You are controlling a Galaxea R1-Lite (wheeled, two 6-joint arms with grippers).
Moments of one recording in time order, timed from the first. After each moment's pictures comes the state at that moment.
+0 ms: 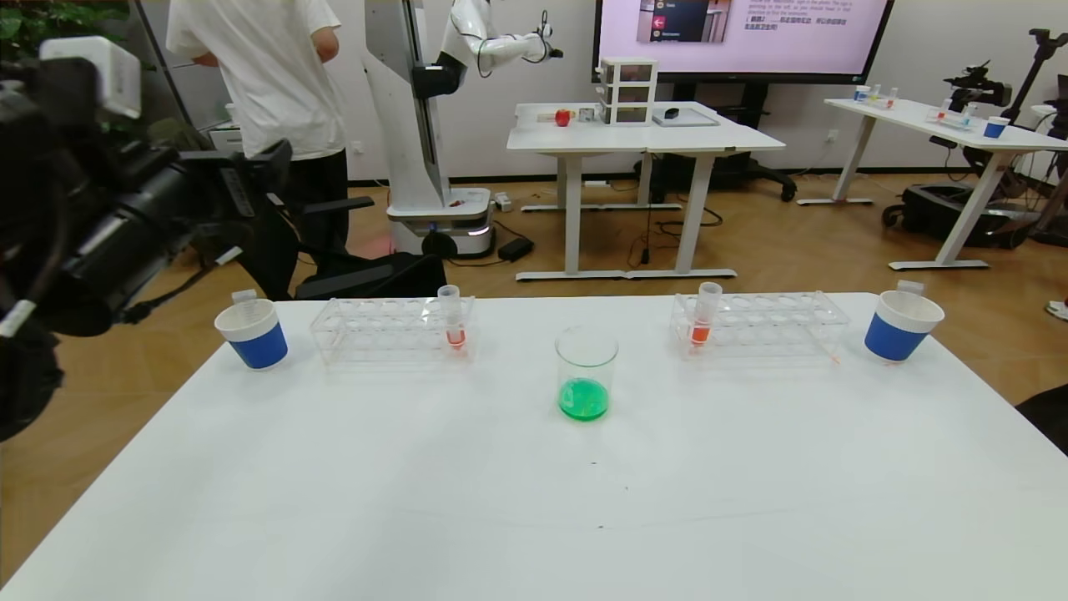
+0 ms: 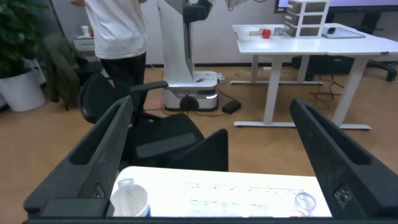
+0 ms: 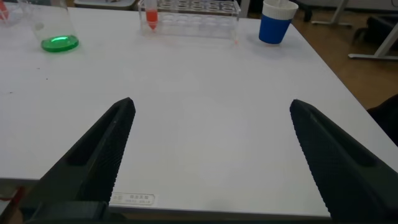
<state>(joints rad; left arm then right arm) -0.11 1.56 -0.91 -0.88 0.25 0.08 0.01 0.00 0.00 0.01 0.00 -0.03</state>
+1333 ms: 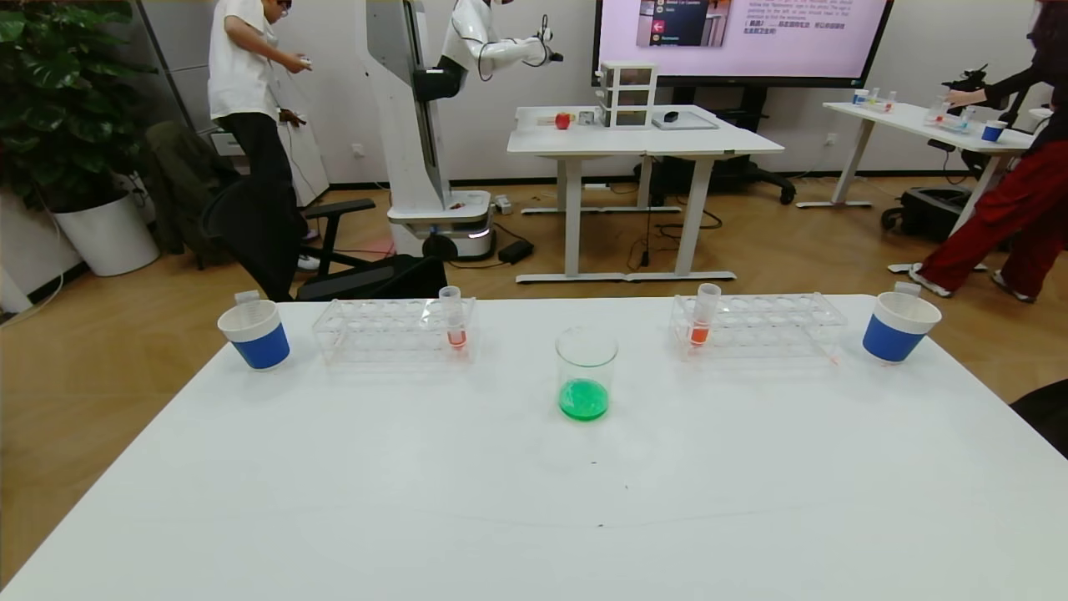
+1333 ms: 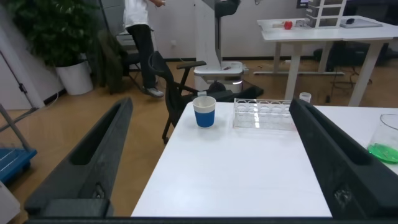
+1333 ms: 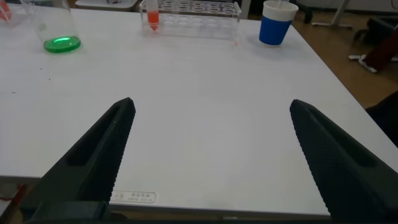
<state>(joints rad) -0.09 0.29 -0.76 0.27 0.30 0.12 0.01 0.00 0.00 0.01 0.00 -0.03</state>
